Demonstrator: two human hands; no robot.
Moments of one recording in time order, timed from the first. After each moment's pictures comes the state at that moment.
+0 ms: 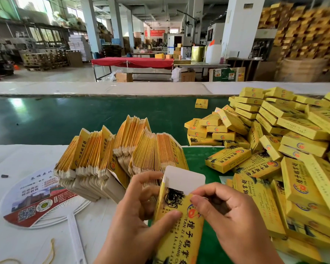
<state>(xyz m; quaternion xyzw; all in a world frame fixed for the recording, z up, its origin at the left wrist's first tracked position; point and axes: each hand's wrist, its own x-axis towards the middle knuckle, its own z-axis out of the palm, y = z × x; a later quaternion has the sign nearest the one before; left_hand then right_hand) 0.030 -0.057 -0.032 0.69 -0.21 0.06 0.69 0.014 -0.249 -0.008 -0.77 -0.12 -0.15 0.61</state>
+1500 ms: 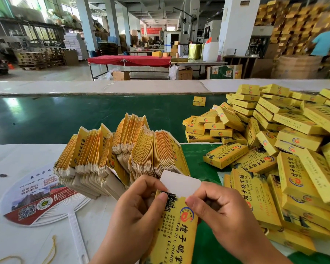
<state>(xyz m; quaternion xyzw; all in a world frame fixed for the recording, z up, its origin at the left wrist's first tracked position) 0.026 -0.059 -0.025 0.68 -0.17 0.08 0.71 0.017 -0.250 -0.011 -0.77 -0.19 -0.08 0.60</state>
